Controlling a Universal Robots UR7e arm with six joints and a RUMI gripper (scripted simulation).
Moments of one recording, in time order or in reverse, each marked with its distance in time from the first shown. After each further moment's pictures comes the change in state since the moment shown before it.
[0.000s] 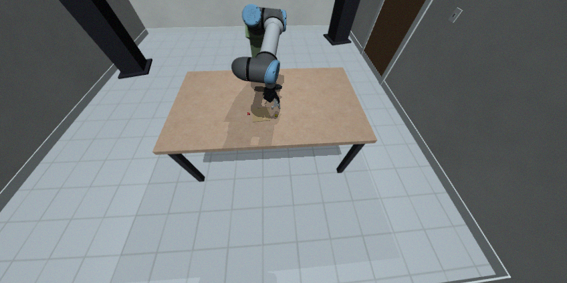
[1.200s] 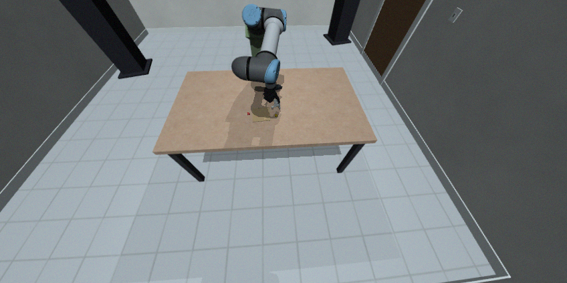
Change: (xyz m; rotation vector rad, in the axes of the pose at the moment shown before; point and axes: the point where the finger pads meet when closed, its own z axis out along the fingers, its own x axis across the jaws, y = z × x) arm 0.003 0.001 0.000 0.000 0.000 0.000
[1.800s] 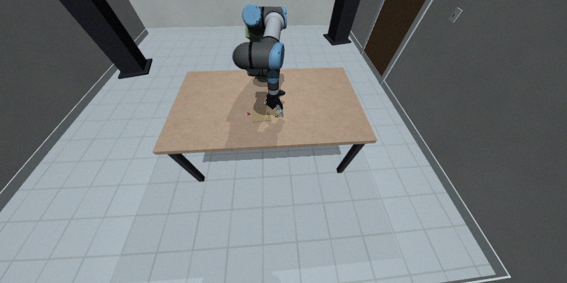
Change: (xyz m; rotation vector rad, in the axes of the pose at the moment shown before) arm 0.060 0.034 -0.001 -0.003 0.005 0.000
